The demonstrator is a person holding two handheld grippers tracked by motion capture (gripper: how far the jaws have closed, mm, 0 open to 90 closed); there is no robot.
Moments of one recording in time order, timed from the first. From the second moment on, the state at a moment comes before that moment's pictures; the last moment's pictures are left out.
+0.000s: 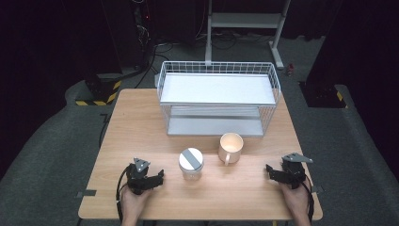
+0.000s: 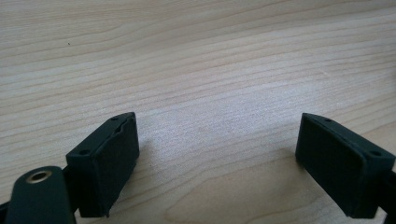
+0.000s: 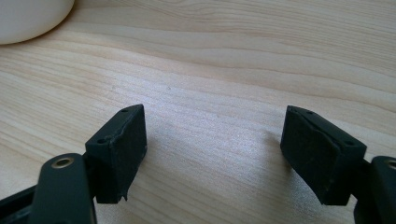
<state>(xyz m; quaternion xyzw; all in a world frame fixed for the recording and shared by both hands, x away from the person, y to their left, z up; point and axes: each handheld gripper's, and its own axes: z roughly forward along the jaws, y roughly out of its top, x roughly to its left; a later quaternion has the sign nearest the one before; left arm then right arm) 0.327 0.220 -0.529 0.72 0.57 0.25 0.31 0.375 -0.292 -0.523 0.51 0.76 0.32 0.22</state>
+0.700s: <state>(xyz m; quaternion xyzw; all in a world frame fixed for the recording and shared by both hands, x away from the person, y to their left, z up) 0.321 0.221 -0.529 0.73 0.56 0.24 0.32 0.375 -0.292 -0.523 0.51 0.76 0.32 0.22</state>
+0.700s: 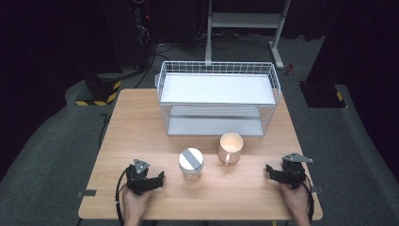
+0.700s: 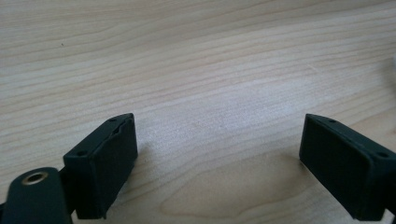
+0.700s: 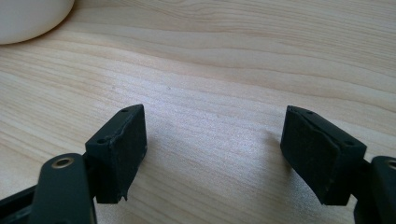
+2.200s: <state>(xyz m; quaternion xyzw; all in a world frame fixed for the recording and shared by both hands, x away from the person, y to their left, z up) 0.299 0.155 -0.514 0.78 0.47 0.20 0.36 0.375 -0.292 -0.523 0.51 0.76 0.32 0.22</state>
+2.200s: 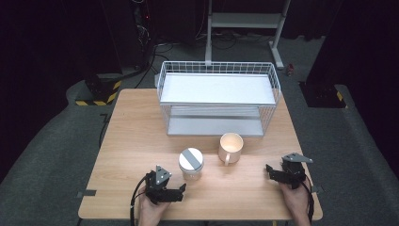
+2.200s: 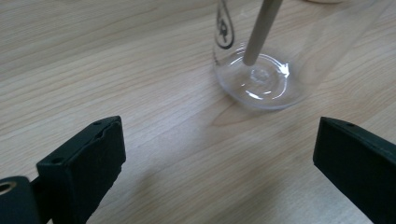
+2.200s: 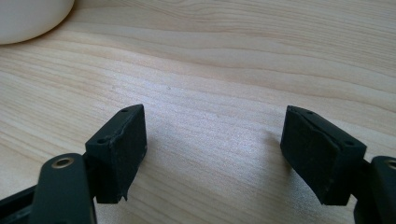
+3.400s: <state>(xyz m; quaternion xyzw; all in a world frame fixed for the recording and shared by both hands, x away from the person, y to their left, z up) 0.321 0.121 -0.500 0.78 0.45 0.20 0.38 0.375 -0.292 -0.523 0.51 0.77 0.32 0.22</state>
